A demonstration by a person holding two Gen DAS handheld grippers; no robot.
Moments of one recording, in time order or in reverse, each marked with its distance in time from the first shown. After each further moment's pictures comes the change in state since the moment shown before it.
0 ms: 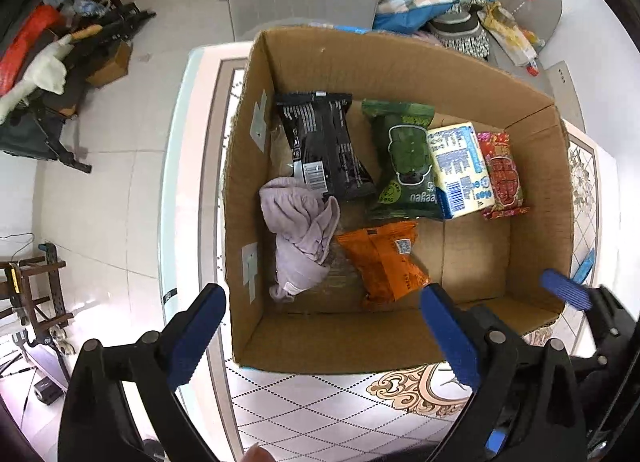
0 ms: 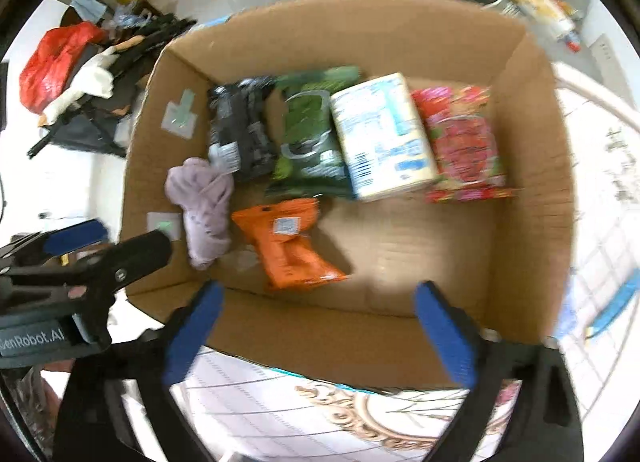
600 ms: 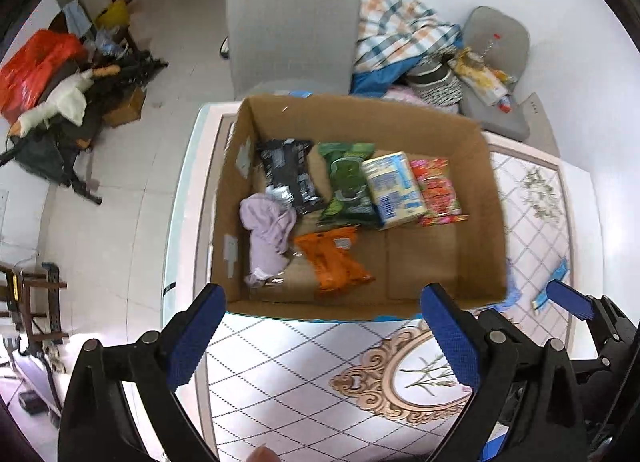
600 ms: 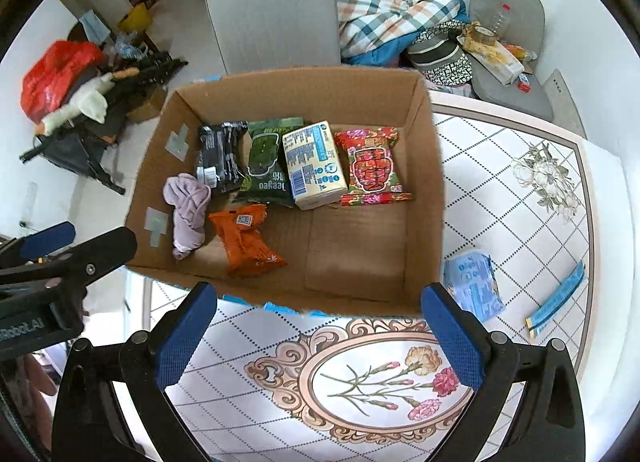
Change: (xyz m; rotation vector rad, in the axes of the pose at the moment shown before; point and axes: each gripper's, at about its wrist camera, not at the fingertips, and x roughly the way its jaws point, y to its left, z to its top) left arm -0.080 -0.060 -0.061 0.015 -0.244 0.010; right arm -0.098 -0.045 -0.064 -0.003 -0.191 -0.037
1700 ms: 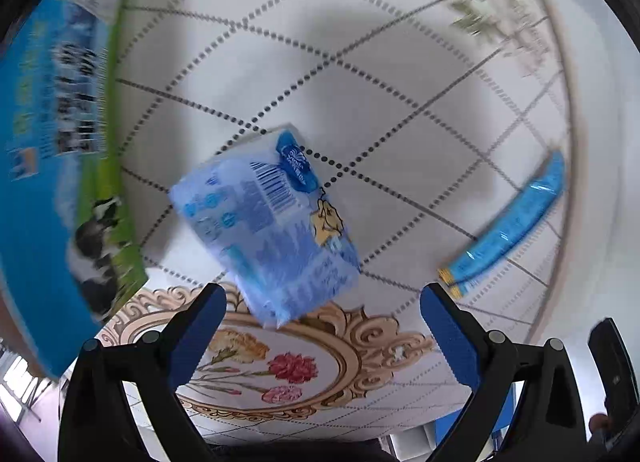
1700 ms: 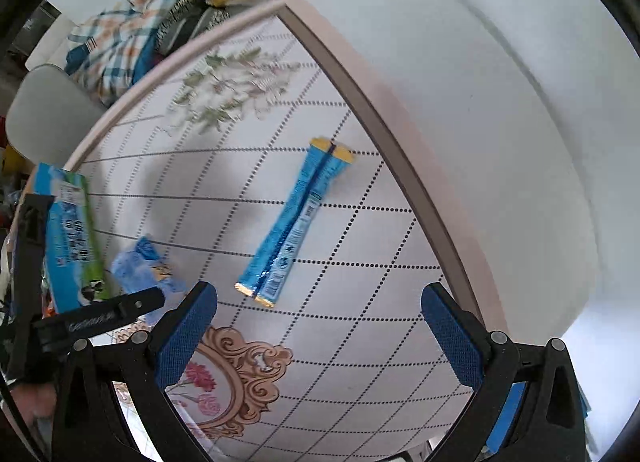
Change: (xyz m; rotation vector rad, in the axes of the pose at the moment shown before) left arm 0.242 -0.327 -0.024 0.142 0.578 -0.023; right arm 0.011 -0.420 -0.096 0.572 0.127 -0.158
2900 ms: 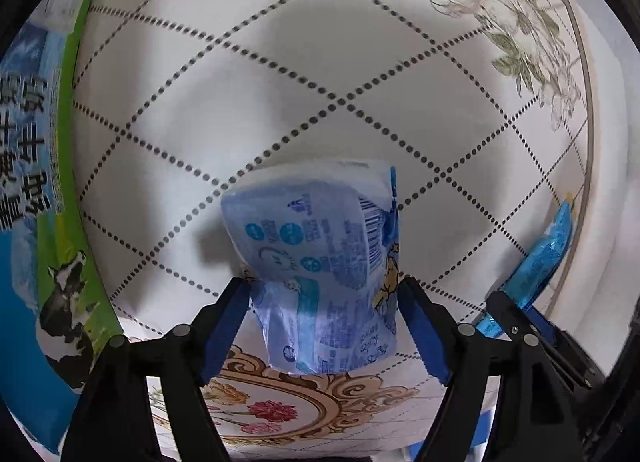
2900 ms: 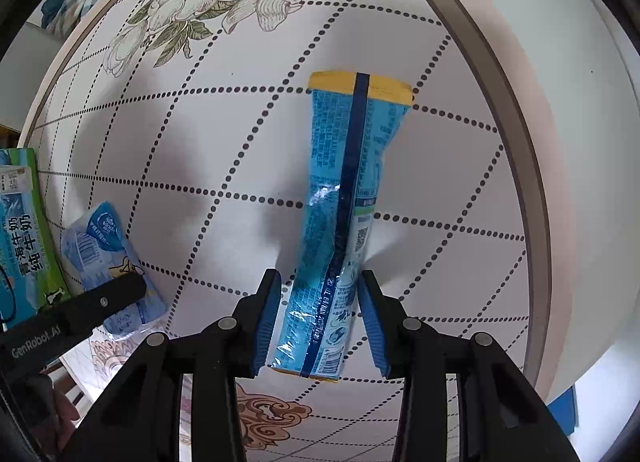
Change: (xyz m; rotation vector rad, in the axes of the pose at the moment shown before) left arm 0.022 0.001 0.036 -0.043 0.000 -0.050; right arm 0.137 0.054 0.034 -0.072 0.263 0.012
